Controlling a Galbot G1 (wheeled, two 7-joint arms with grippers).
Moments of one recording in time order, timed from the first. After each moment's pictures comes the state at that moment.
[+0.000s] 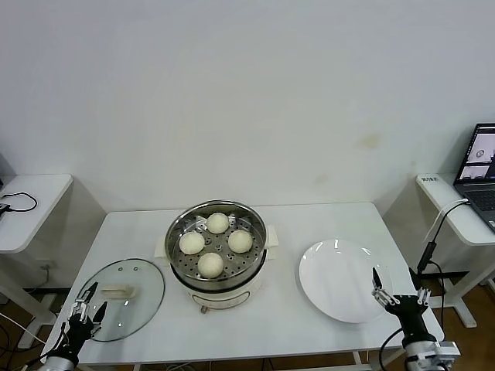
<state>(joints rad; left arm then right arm) 1.58 -1.10 -0.81 -1.61 1.14 -0.27 -0.22 -1.61 1.44 0.87 1.96 0.27 0.11 -0.19</state>
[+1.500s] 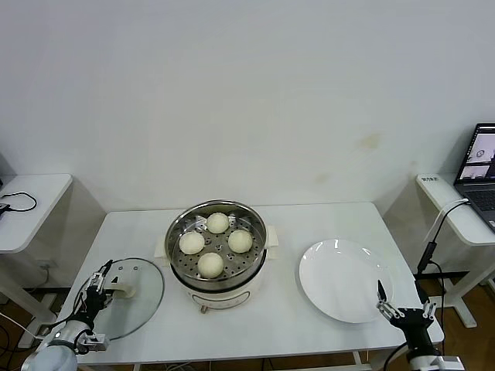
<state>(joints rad) 1.30 -1.07 -0.69 -1.38 1.19 -0.26 -0.19 -1.65 1.47 0.89 1.96 0.24 0.13 -0.20</state>
